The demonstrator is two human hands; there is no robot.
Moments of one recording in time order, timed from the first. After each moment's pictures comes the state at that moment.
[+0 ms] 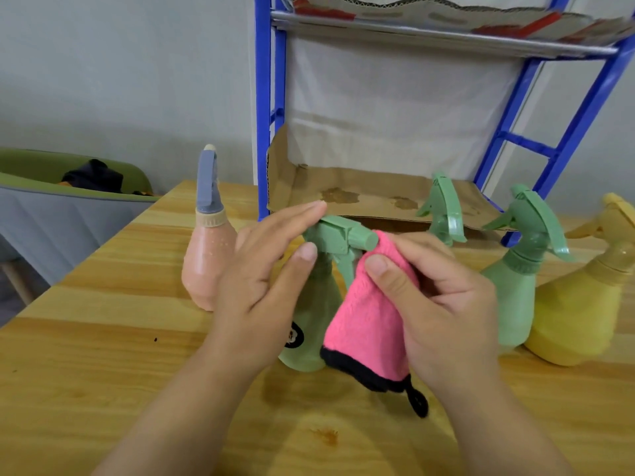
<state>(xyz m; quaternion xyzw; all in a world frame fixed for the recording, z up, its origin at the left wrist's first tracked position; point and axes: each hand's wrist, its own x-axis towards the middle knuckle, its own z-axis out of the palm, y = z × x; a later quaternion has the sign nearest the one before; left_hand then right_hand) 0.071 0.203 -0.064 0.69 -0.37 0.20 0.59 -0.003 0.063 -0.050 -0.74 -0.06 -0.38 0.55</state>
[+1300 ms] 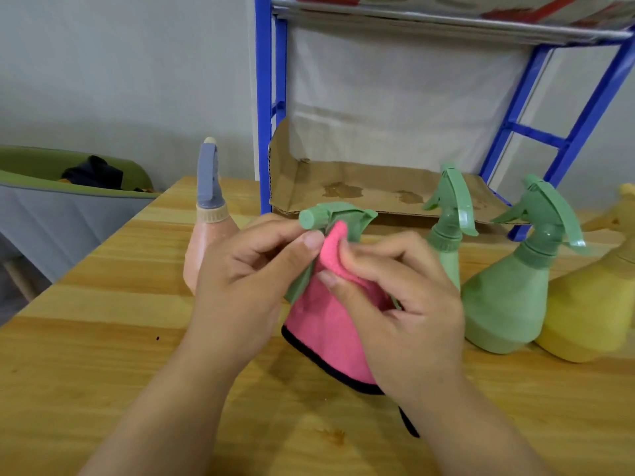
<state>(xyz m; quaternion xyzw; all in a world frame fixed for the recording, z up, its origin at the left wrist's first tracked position) 0.077 0.207 -0.054 0.58 -0.36 0.06 0.73 0.016 0.083 -0.065 -0.75 -0.15 -0.52 0.39</state>
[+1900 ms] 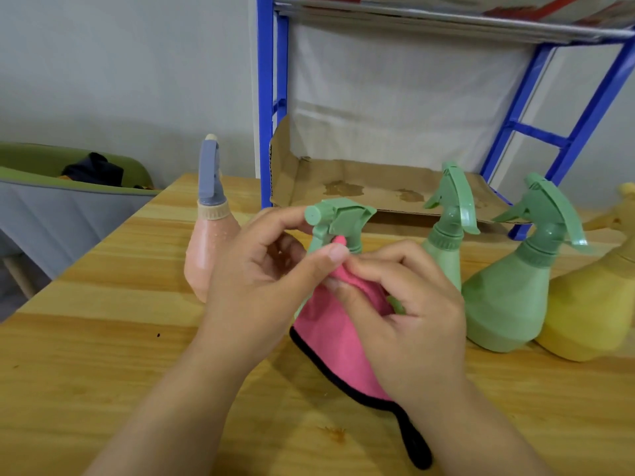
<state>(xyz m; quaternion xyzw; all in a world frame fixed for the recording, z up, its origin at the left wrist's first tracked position) 0.071 0.202 -0.055 0.59 -0.34 0.08 0.73 0.012 0.079 -0.073 -0.78 -0.10 -0.52 0.35</state>
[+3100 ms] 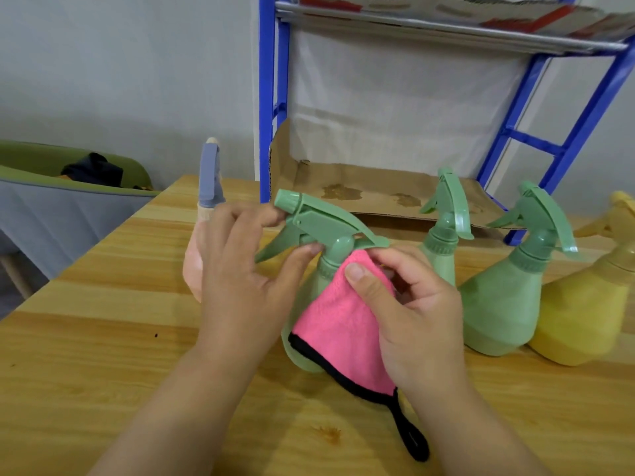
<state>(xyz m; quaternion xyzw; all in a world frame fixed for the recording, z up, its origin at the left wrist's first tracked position) 0.084 0.202 -0.068 0.73 -0.27 0.34 0.53 0.007 0.077 -0.065 -0.72 0.02 -0.36 0.59</state>
